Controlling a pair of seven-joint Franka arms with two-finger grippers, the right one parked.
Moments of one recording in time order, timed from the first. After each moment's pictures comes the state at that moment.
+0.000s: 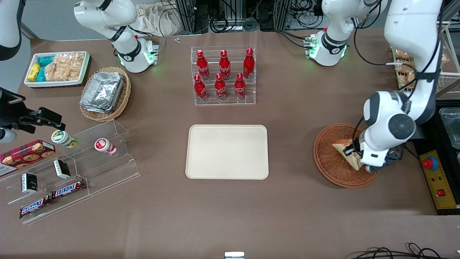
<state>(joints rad) -0.06 0.30 0.00 -1.99 0.08 2.19 -0.58</state>
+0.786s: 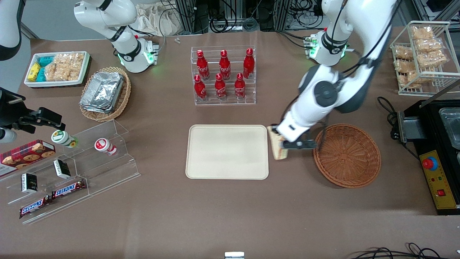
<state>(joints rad) -0.15 0.38 -0.44 -1.92 -0.03 2.36 -0.50</state>
